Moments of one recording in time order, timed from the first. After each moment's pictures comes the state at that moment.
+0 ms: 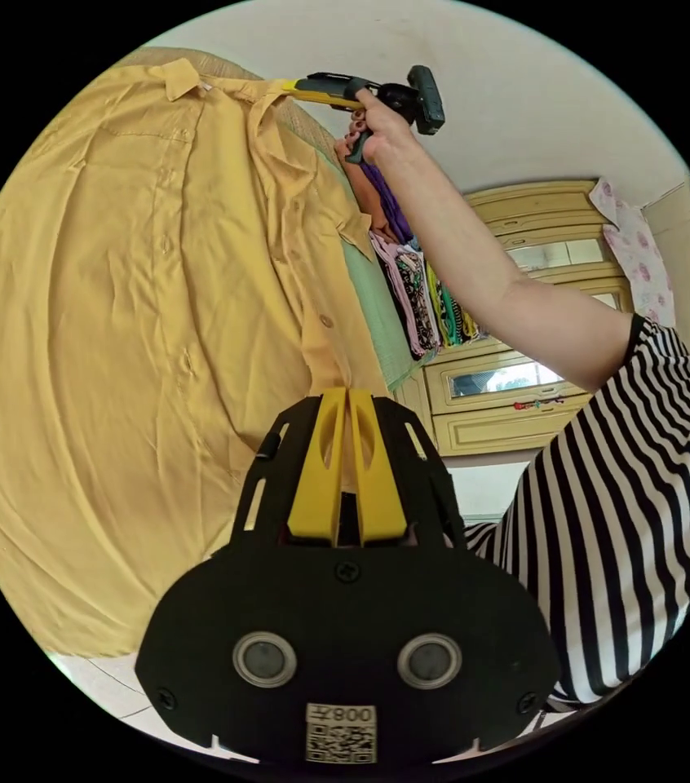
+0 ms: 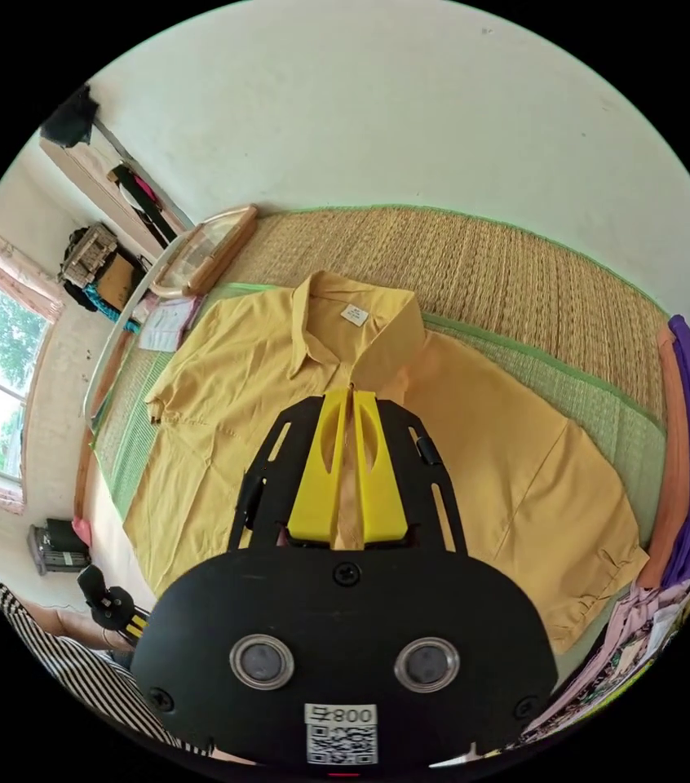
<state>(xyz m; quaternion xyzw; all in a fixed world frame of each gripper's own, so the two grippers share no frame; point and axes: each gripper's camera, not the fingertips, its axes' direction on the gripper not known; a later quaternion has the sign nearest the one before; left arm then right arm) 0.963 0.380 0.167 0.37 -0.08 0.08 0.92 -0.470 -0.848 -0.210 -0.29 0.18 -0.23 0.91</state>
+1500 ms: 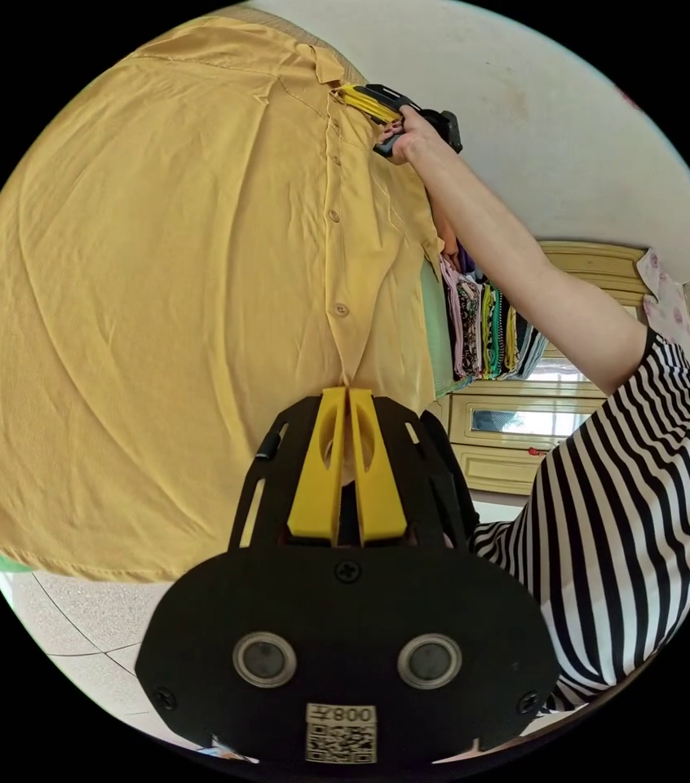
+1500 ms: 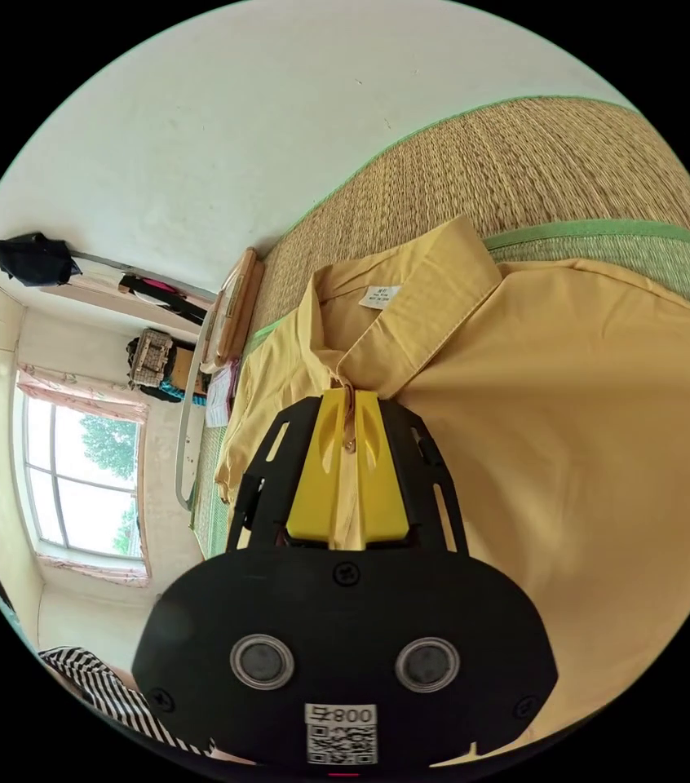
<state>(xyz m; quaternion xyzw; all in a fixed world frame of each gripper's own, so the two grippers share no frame) 0.844 0.473 0.172 0.41 -0.06 -0.04 0.91 -0.228 -0.801 -0.086 -0.27 0.04 -0.04 0.96</state>
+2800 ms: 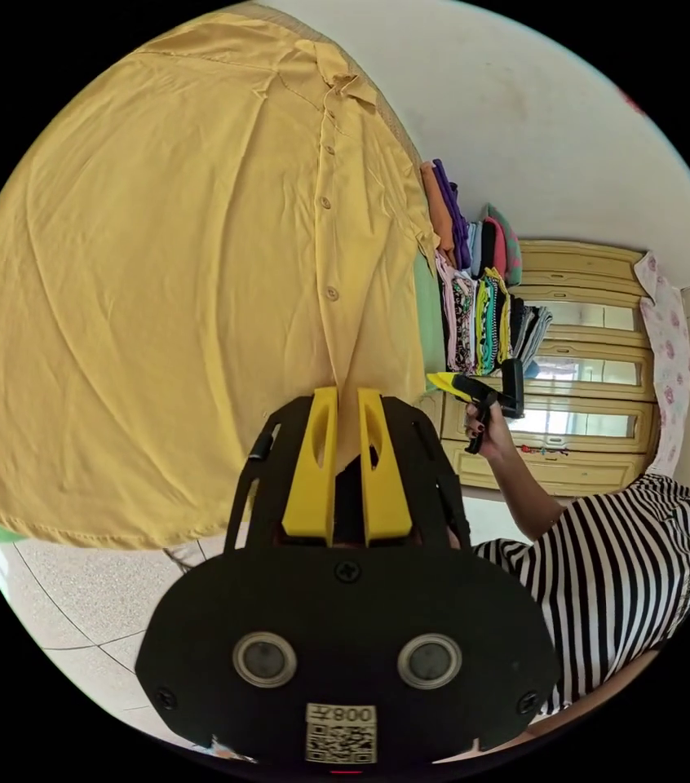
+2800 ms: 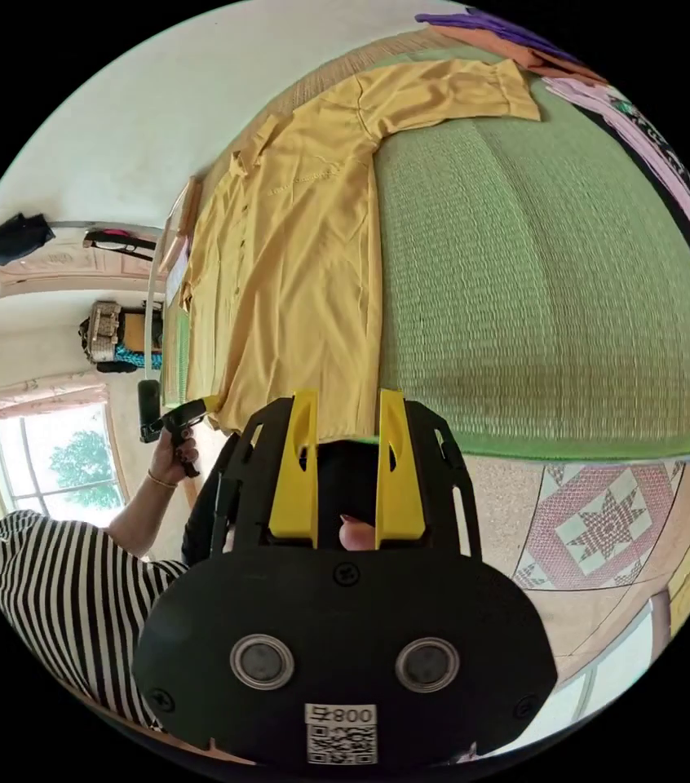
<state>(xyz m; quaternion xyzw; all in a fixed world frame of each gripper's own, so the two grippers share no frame) 0.834 0.487 0.188 0.40 -0.04 -0.04 0.92 -0.191 -0.488 -0.553 -0.34 0.18 0.05 0.92</state>
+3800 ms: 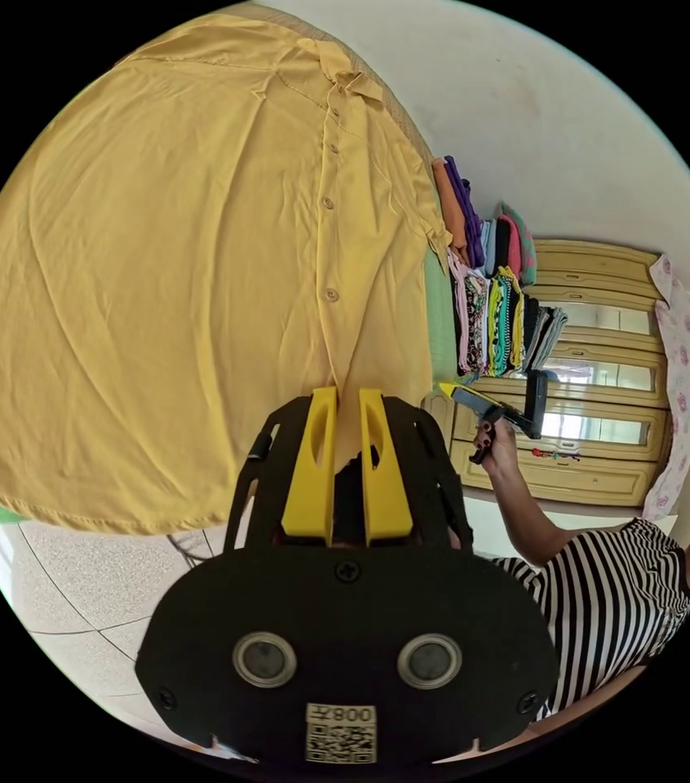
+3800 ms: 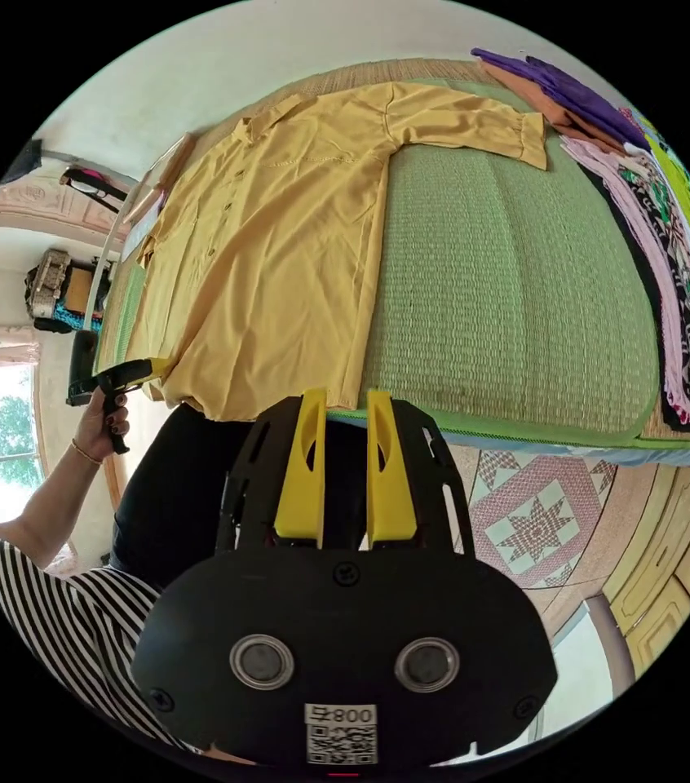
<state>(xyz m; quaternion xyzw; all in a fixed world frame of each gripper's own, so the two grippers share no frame) 0.849 0.485 0.185 0.39 -0.06 -0.06 0.92 -0.279 -0.434 -0.549 -0.35 0.29 -0.07 0.89</state>
